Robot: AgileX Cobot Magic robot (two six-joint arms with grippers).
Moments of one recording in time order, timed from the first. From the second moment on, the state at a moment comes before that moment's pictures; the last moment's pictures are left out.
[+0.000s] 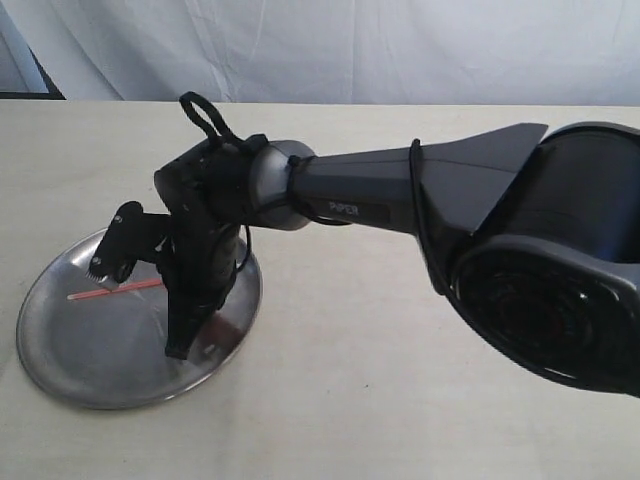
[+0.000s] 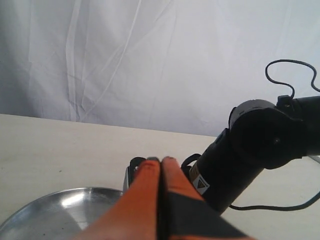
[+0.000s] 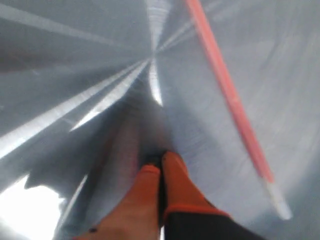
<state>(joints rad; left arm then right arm) -0.12 0.00 0.00 1.74 -0.27 -2.06 0.82 2.35 -1.80 0.04 0.82 -0.55</state>
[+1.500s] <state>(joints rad) -0.12 0.00 0.00 1.74 -0.27 -2.06 0.83 2.40 -1.87 -0.03 0.72 -0.45</state>
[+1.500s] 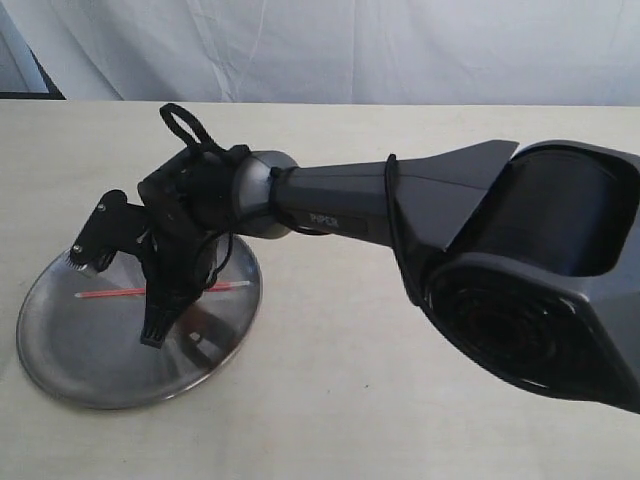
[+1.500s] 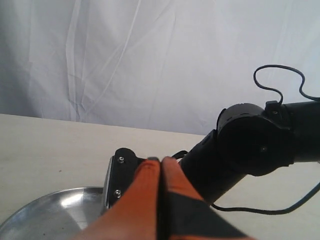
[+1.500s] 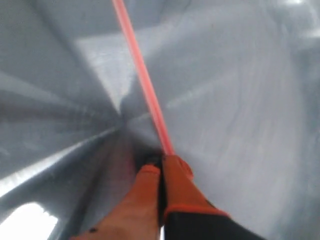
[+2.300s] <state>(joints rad) -0.12 0.00 0.00 1.74 -0.27 -2.06 0.68 2.28 -1.86 -0.02 0.83 -0.29</state>
